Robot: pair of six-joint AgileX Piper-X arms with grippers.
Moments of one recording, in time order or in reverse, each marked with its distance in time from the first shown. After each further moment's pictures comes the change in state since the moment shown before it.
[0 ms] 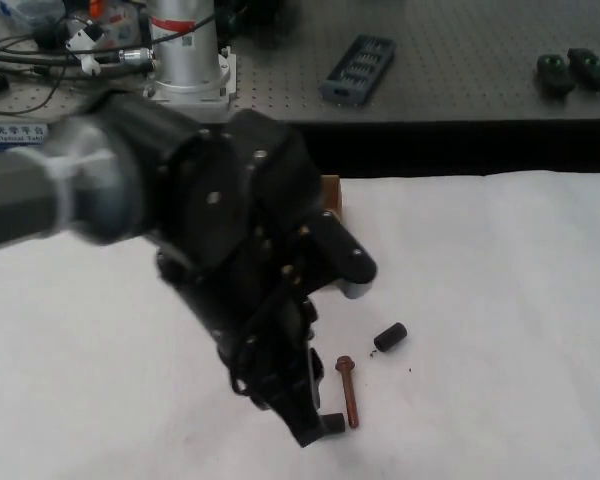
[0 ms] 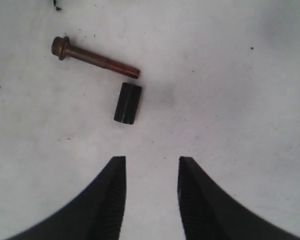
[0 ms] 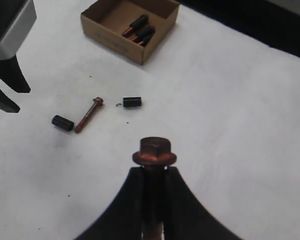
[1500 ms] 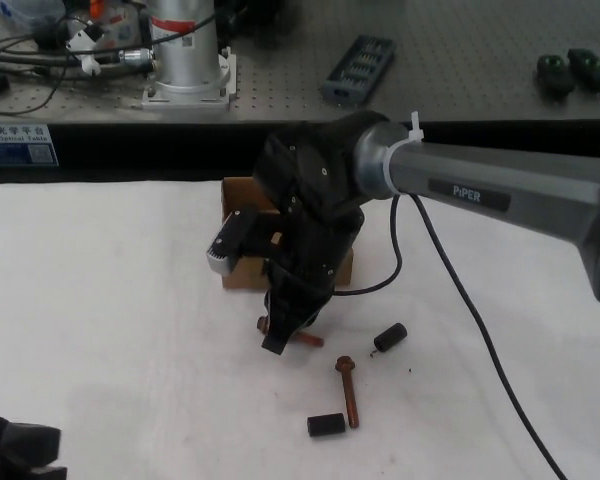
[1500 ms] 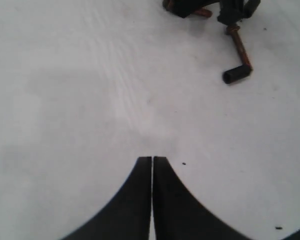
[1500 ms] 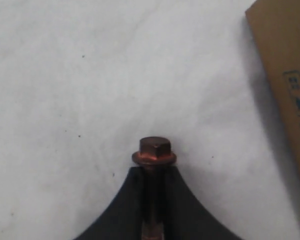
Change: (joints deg) left arm 24.1 -53.4 38.5 -9.2 4.0 -30.8; right arm 22.9 89.7 -47.1 -6.8 1.2 -18.9
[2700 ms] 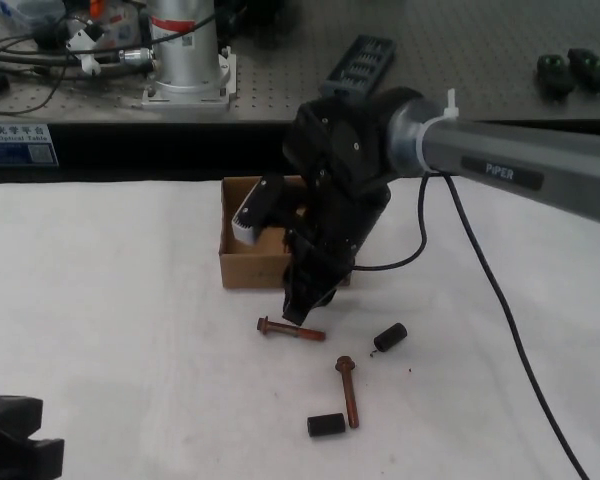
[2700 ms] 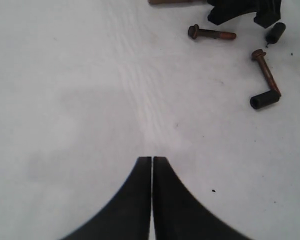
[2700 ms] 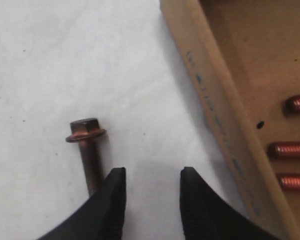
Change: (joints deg) left arm 0.0 0.0 0.0 -3.4 -8.5 -0.9; right arm -3.5 -1.5 0.0 -2.4 -0.2 -0.5
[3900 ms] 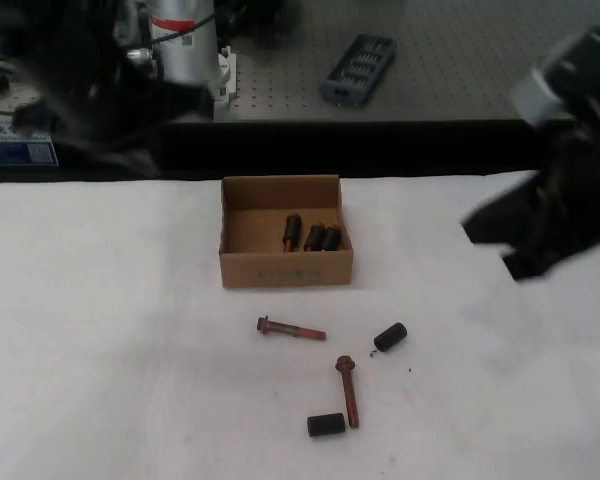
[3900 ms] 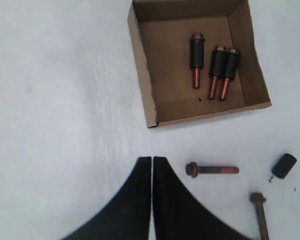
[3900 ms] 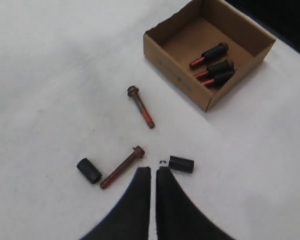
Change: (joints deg) left arm 0.0 61.2 -60.3 14.8 0.1 -4.6; right arm -11.4 -61.7 46.9 -11.4 -9.9 14.8
